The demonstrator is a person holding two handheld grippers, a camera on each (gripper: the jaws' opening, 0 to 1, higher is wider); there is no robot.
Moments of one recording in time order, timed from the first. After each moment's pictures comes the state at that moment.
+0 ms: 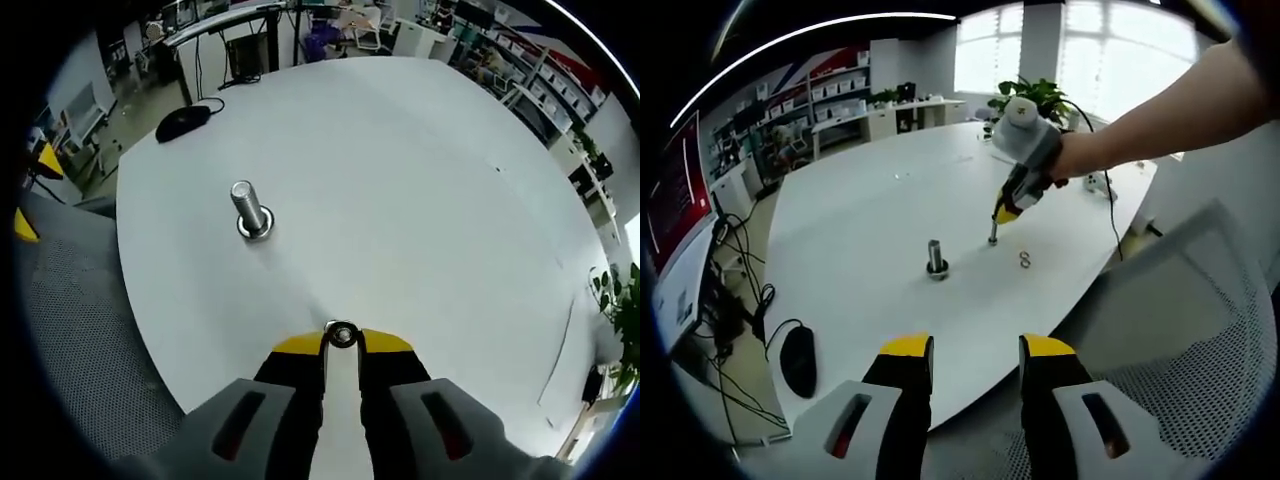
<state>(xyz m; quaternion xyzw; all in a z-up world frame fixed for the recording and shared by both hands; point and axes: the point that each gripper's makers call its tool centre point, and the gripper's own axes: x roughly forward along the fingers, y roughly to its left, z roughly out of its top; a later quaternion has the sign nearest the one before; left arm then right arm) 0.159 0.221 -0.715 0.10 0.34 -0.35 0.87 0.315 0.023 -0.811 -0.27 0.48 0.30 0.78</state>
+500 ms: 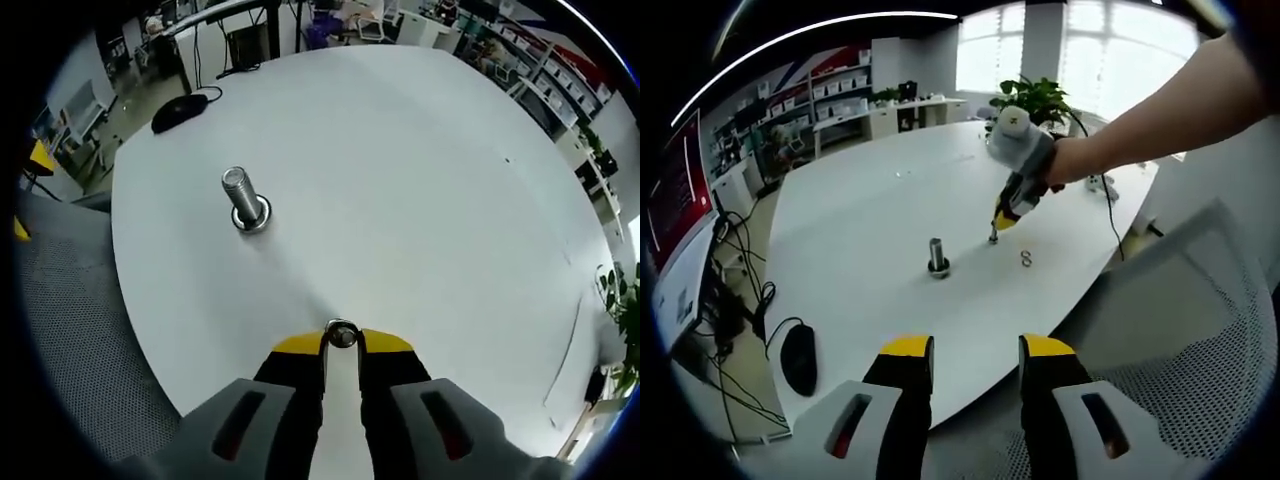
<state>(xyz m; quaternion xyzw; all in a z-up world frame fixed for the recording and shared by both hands) 0.159 0.223 -0.717 0.10 0.35 -0.34 0.87 0.316 0.025 -0.830 -0.27 0.50 0.31 0.77</state>
